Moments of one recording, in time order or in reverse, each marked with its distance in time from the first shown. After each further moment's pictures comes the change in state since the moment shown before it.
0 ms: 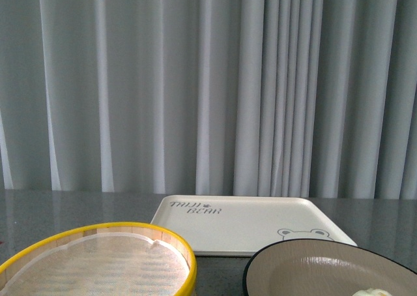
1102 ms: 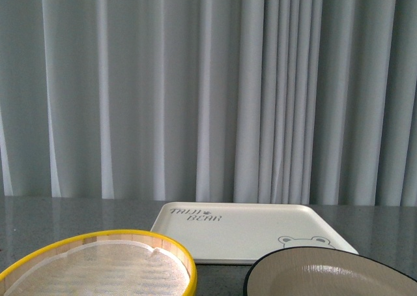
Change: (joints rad) left arm 0.000 -0.579 -0.068 -0.473 0.001 0.000; right arm 0.000 0.000 0.000 0.000 0.000 0.000
